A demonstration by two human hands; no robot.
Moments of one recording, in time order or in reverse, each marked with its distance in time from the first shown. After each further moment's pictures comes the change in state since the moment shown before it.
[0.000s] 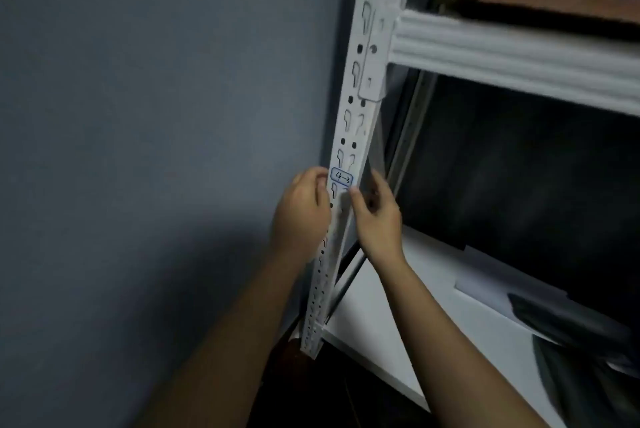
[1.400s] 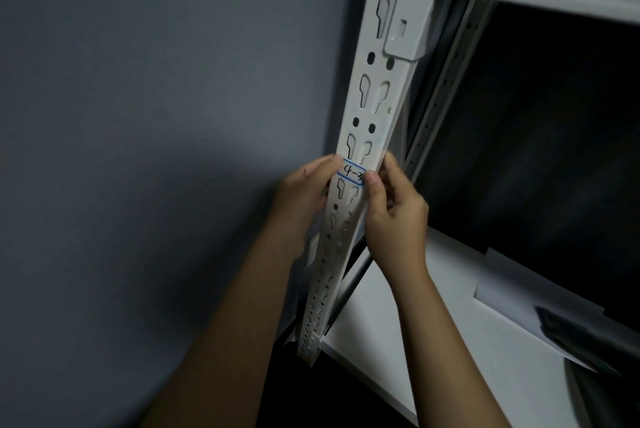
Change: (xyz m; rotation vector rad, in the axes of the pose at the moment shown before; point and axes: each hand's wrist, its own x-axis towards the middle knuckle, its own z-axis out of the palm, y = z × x) left_hand 0.045 -0.022 0.033 -0.852 -0.203 -0.481; right_hand 0.036 0.030 0.012 -0.129 0.025 -0.228
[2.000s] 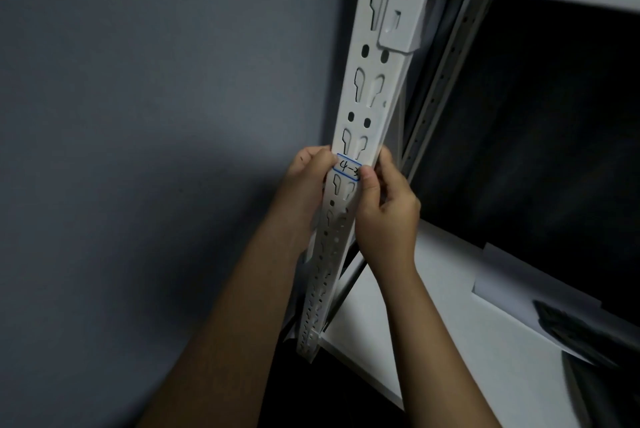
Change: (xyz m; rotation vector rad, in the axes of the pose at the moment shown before) left_hand 0.002 0.005 0.007 -0.063 -0.014 -0.016; right_hand -0.002 0.000 0.009 0.004 0.059 0.010
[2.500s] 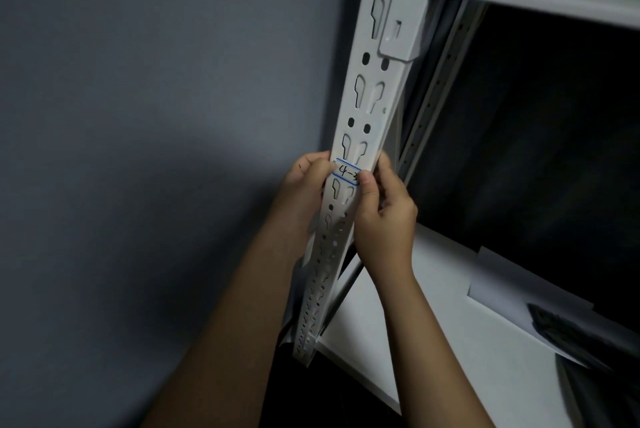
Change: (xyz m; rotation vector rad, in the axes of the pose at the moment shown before) left_hand 0.001 -0.004 -0.003 -0.023 0.007 -0.001; right_hand 0.000 0.001 0.002 0.012 0.010 0.017
